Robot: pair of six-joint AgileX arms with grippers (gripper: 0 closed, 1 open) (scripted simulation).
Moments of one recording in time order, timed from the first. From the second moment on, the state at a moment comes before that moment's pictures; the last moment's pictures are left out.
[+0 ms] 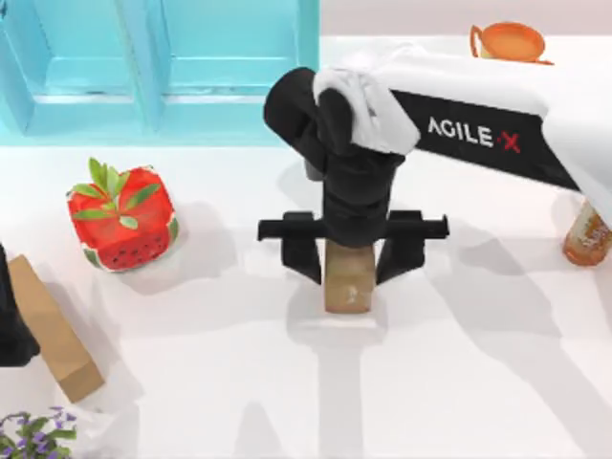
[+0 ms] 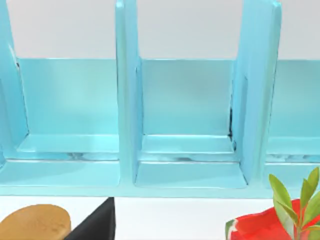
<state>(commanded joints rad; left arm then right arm) 0.00 0.00 0.00 0.00 0.00 0.00 0.69 2.32 1.86 -1.10 0.01 0.72</state>
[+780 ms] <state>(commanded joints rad) 0.00 0.00 0.00 0.00 0.00 0.00 0.69 2.32 1.87 -1.12 0.01 0.72</state>
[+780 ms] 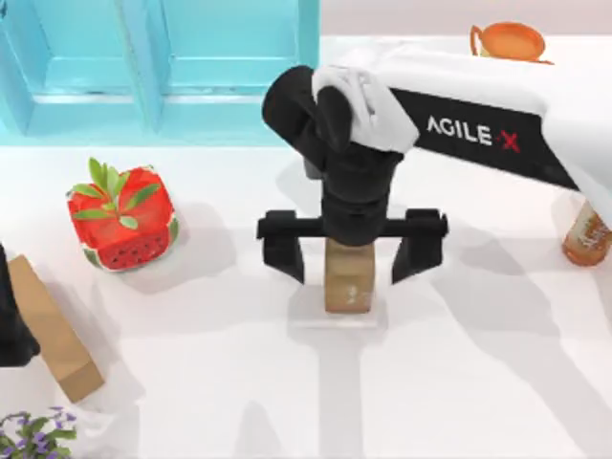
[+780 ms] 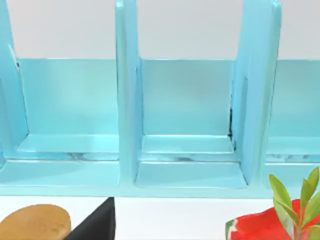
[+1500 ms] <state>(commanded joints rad) 0.00 0.00 0.00 0.00 0.00 0.00 0.69 2.42 2.46 -1.62 0.01 0.72</state>
